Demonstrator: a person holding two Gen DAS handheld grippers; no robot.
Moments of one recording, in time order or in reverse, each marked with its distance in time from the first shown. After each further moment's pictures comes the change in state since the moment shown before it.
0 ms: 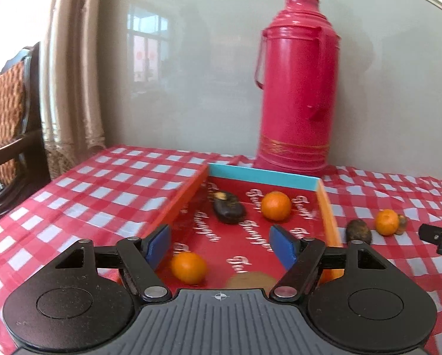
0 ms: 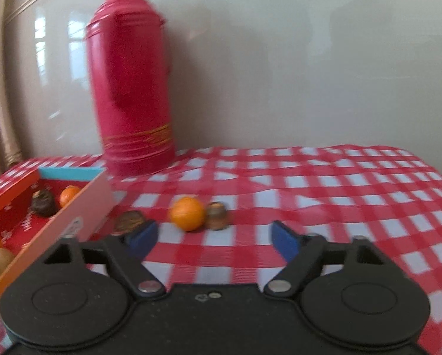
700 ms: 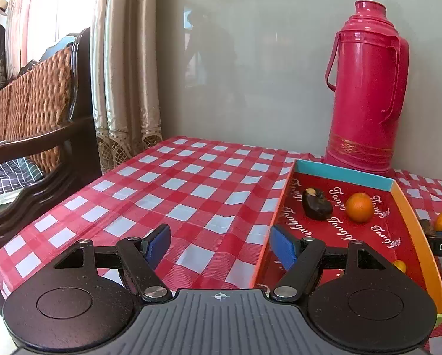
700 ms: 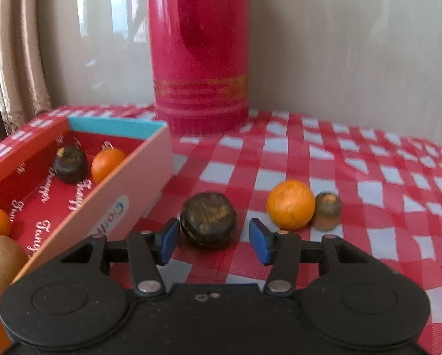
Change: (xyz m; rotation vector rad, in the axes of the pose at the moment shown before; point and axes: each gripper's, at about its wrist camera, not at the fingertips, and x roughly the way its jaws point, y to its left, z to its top) left arm 0.007 0.077 -0.006 -0.045 0.022 0.136; right arm 0.076 0.062 0.005 -0.111 0.173 0.122
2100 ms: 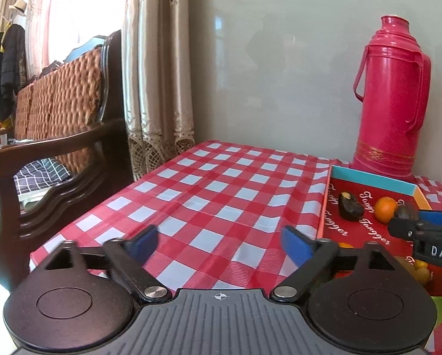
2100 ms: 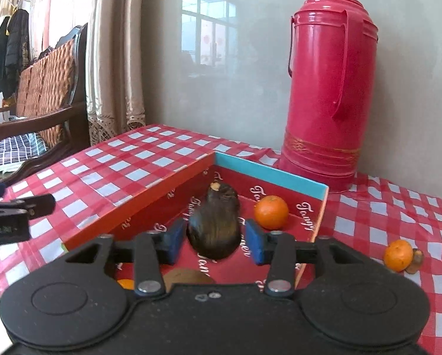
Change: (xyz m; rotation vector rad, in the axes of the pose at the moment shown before) left arm -0.024 0.046 0.000 -0.023 -0.021 0.079; right arm -0.063 0.128 0.009 -0.186 -0.132 0.179
